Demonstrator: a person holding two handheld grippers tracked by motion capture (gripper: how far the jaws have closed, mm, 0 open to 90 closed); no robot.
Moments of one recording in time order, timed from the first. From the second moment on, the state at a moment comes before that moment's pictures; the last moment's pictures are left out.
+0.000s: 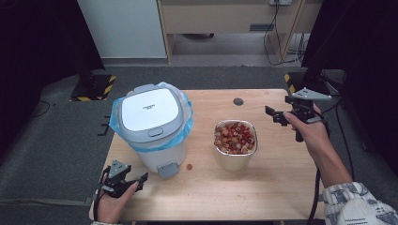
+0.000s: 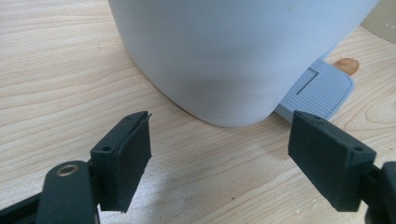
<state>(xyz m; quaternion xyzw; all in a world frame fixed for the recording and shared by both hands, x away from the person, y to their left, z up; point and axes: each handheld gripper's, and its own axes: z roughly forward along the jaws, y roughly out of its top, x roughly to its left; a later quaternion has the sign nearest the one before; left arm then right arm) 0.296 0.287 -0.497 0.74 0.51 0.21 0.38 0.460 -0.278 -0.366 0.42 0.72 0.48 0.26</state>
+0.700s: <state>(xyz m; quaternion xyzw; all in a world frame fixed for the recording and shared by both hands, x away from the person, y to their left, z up) 0.300 0.289 -0.502 0.75 0.51 0.21 0.36 0.434 -0.307 -0.460 0.48 0.72 0.43 0.24</state>
